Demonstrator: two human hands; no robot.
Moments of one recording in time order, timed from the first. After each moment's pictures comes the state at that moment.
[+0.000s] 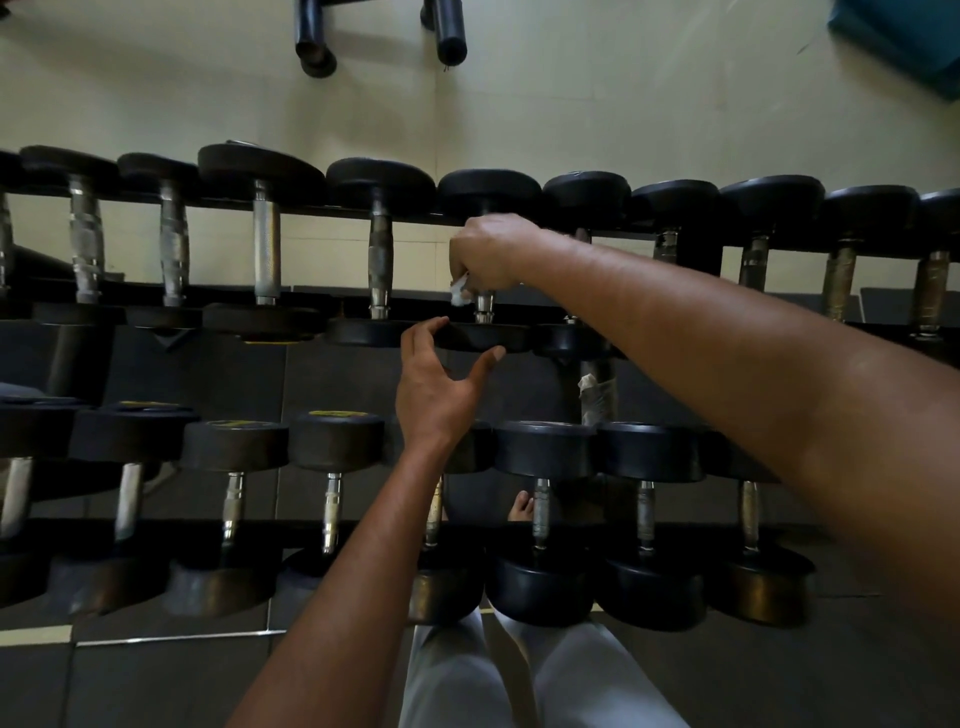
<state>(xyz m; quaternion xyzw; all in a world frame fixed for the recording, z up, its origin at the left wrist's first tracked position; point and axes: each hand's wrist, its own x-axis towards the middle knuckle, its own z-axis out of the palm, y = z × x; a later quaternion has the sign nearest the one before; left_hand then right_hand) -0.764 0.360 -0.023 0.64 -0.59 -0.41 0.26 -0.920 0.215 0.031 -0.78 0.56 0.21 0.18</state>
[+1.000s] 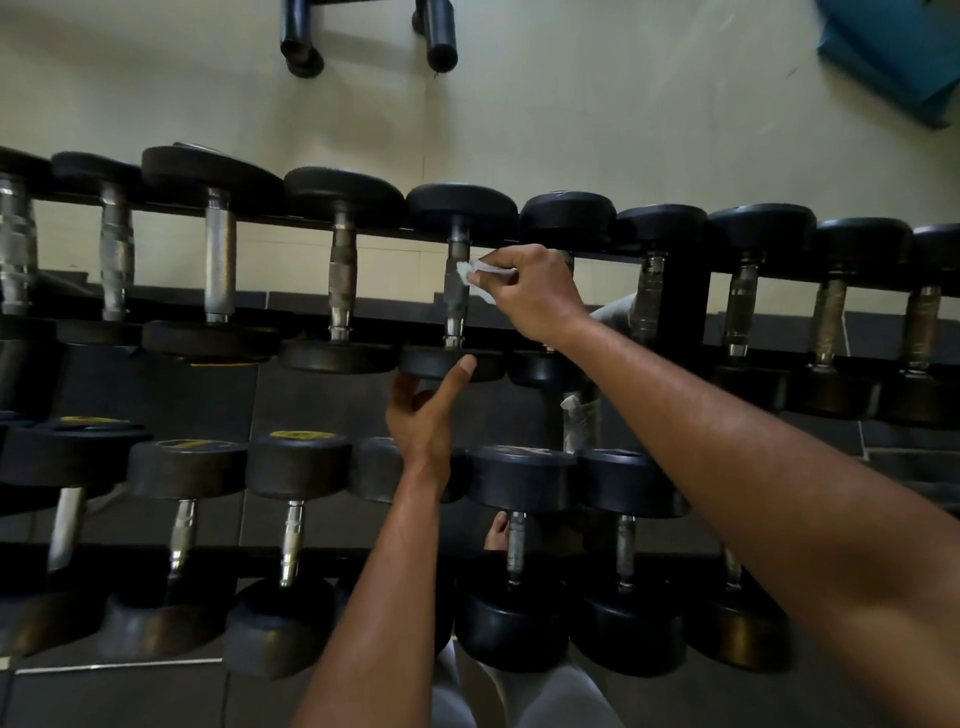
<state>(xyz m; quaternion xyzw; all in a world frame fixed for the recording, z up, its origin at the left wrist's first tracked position) -0.811 0.365 -0.076 0.64 -0.19 -0.62 0.41 -0.985 0.267 -0.016 -0.57 0.72 -0.24 0.31</state>
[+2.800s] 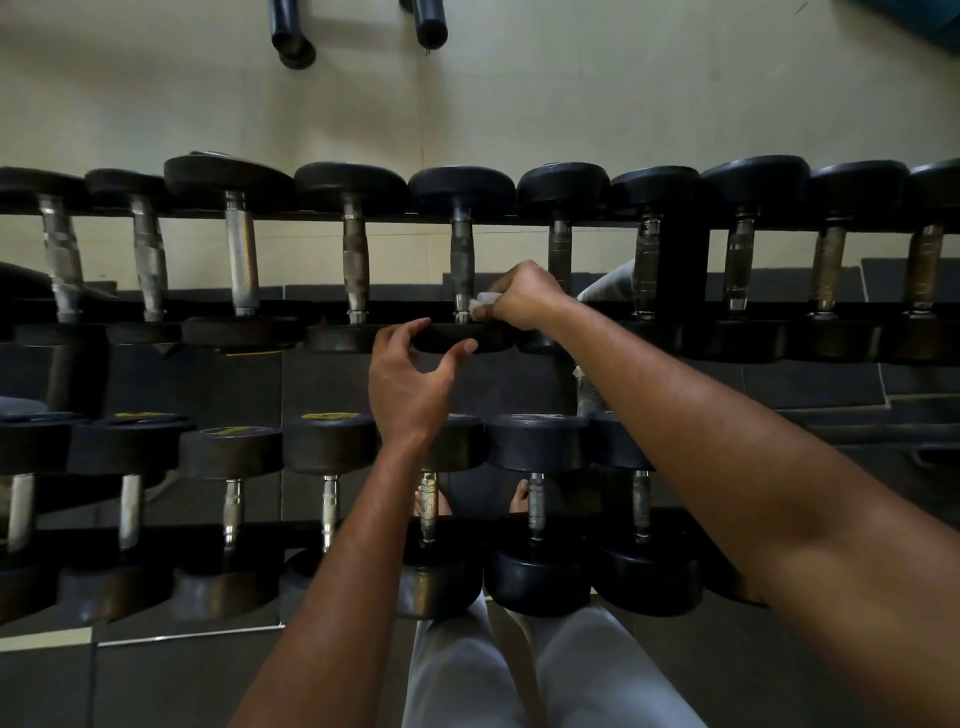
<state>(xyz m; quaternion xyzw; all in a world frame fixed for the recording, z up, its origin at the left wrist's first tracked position) -0.763 0.349 -0.021 0.65 -0.60 -0.39 0.26 -0.966 0.286 -0.013 -0.38 0.78 -0.10 0.48</state>
